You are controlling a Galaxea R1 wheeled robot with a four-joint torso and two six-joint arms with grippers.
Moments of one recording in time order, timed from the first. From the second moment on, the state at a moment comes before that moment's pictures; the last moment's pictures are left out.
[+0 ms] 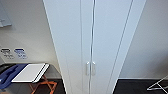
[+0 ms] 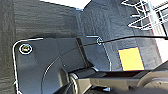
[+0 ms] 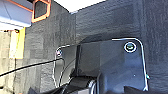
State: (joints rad) left arm 1.43 2.40 -1.75 0.17 -0.16 0.01; right arm -1.30 2.38 -1.78 0.16 0.01 -0.11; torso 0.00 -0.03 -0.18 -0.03
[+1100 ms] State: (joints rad) left arm 1.09 2.07 -1.27 0.18 -0.11 0.00; right arm -0.98 2.16 -1.42 0.16 0.00 -0.10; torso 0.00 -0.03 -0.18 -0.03
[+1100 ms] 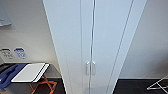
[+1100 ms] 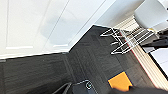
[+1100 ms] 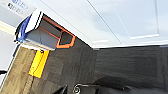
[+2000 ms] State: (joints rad) left arm 0.80 2.02 -1.21 0.18 -0.01 0.00; right arm -0.69 2.11 -1.32 0.16 -0.04 -0.08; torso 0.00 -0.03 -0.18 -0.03
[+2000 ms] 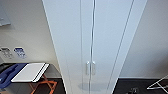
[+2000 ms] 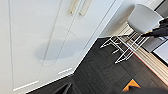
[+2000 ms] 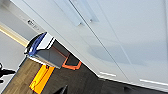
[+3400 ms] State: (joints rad) left arm 0.48 2.24 -1.38 0.13 0.13 -0.01; right arm -0.42 2.41 -1.55 0.15 -0.17 -0.08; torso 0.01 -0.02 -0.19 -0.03
